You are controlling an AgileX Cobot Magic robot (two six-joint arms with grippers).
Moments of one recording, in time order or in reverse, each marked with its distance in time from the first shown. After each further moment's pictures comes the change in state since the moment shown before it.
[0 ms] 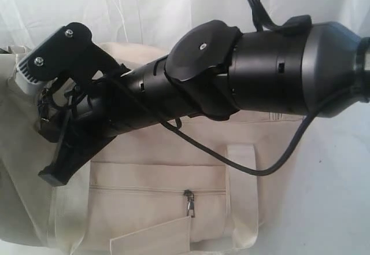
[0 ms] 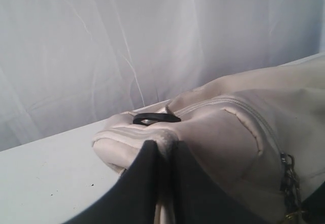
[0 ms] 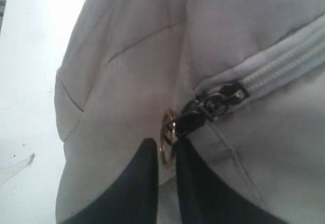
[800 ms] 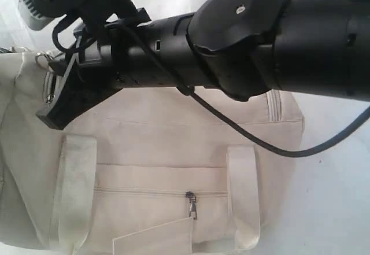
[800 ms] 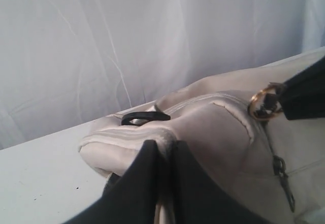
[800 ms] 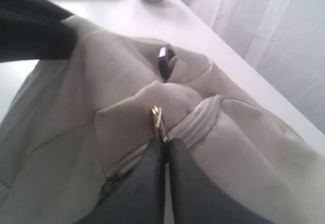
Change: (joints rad) left arm 0.002 -0.004 0.004 -0.005 -0.057 0.002; right arm 0.002 -0.112 -0.005 0.002 -0.215 0.000
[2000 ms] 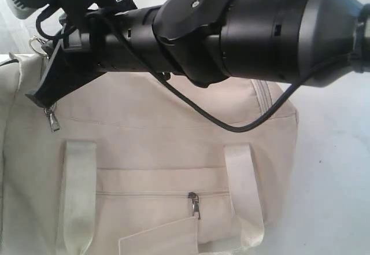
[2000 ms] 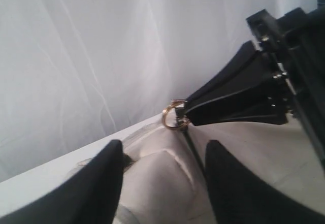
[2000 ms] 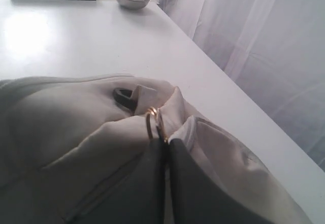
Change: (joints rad) left arm 0.003 -0.018 -0.018 -0.030 -0.098 0.081; right arm -0.009 0.121 -0.135 0.002 -0.049 -0.041
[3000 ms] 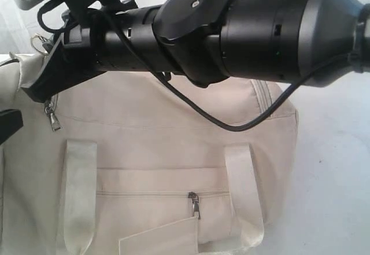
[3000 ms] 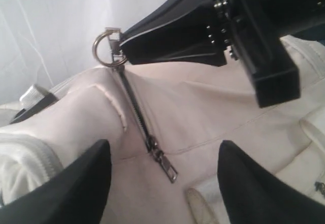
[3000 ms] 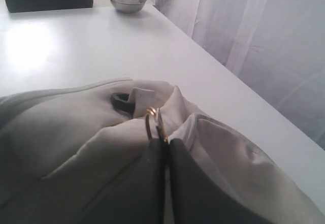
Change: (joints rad) left arm 0.000 0.000 0.107 0.000 -0.111 -0.106; right arm 0.000 0.000 0.000 0.000 -0.010 0.093
